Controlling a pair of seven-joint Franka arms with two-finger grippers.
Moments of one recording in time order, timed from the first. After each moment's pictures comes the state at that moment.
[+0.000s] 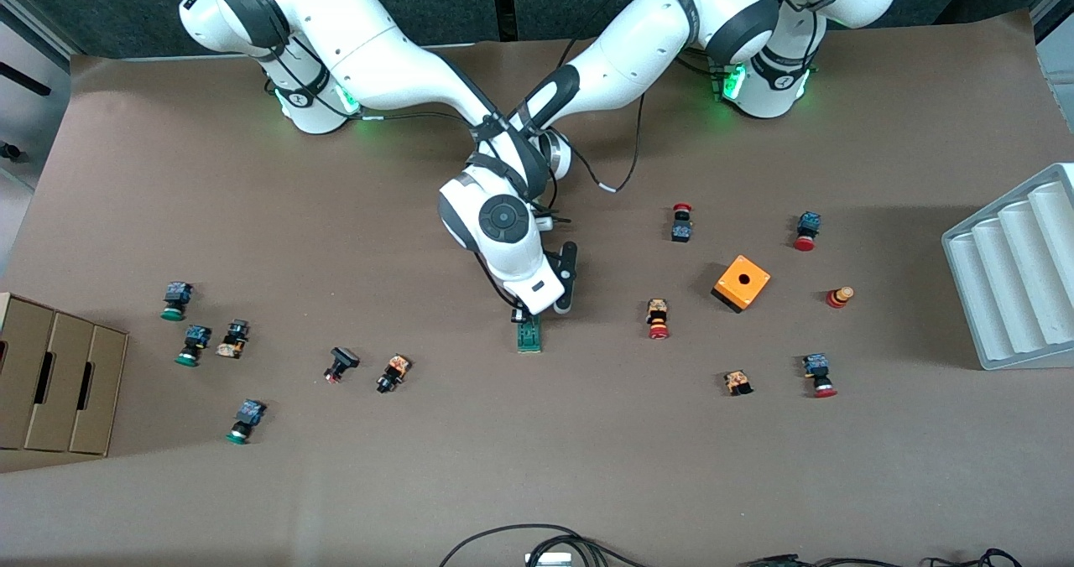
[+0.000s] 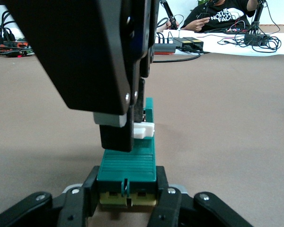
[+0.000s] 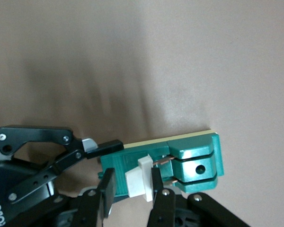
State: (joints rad) left arm -0.90 0.97 -0.24 -1.61 1.84 1.98 -2.50; right arm 0.83 0.75 -0.11 -1.52 0.11 2.31 -0.72
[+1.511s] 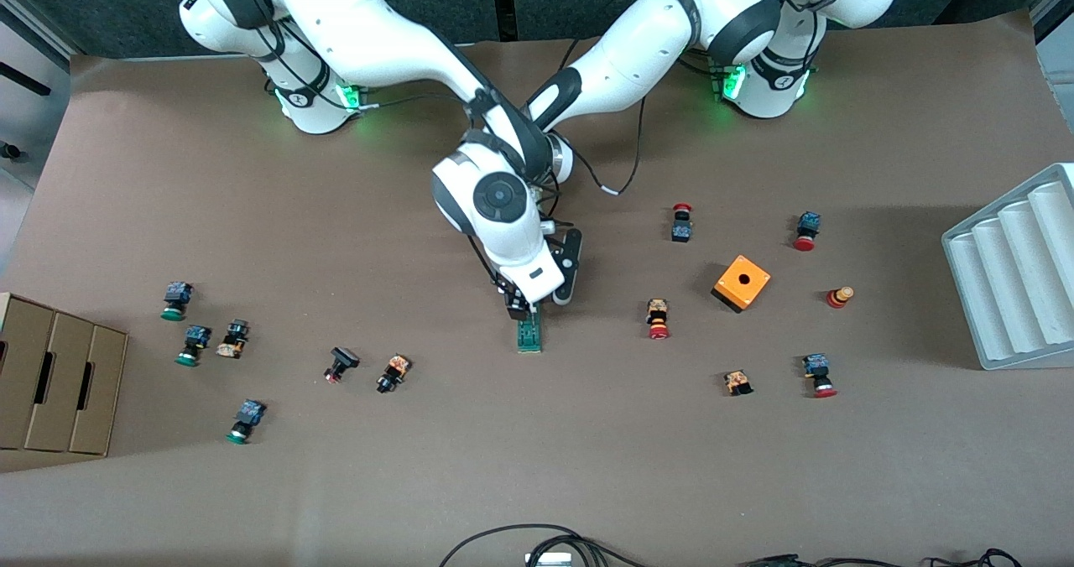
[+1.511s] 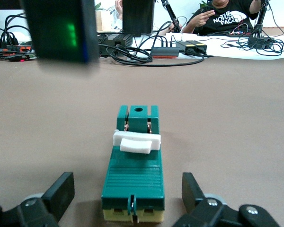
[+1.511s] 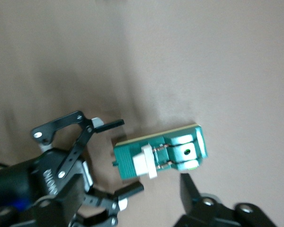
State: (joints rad) left arm -0.90 0.97 -0.23 -1.61 1.85 1.98 -2.49; right arm 0.83 0.63 -0.11 -1.52 0.11 2.21 -0.65
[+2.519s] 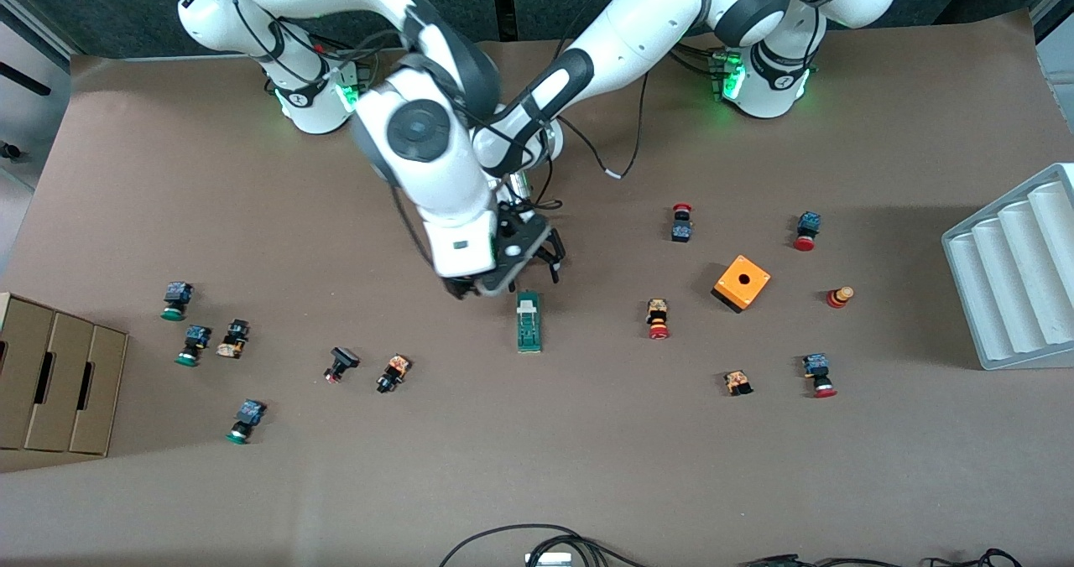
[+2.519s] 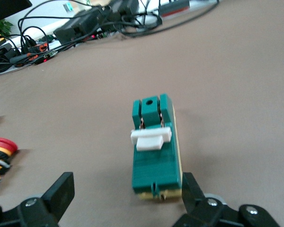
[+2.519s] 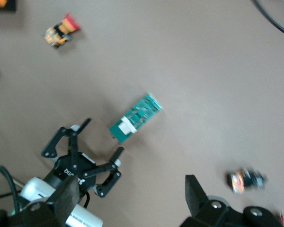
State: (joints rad) left arm -0.90 0.86 -0.26 -1.59 1.42 1.98 -1.89; right arm 0.74 0.37 -0.13 -1.52 0.11 1.98 -0.18
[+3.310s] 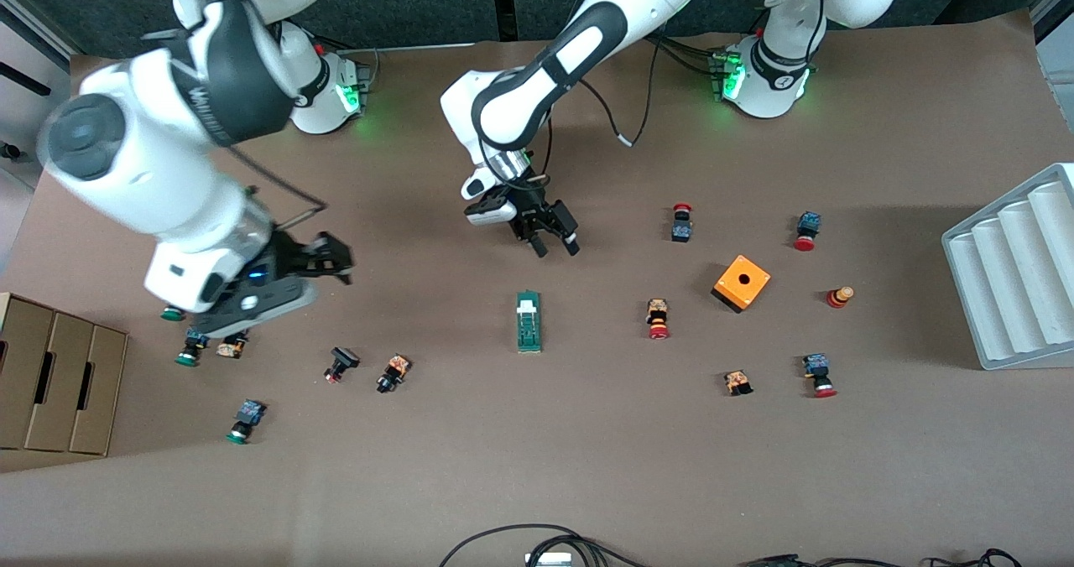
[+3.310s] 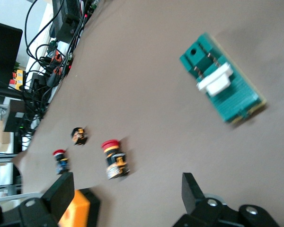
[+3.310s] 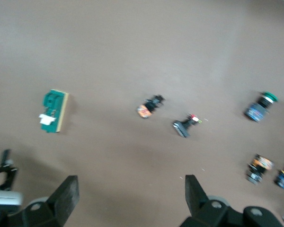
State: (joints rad) left arm -0.90 0.66 -0.26 -1.58 1.00 1.74 -0.94; right arm 0.39 0.20 -0.15 -1.52 0.11 1.77 -0.03
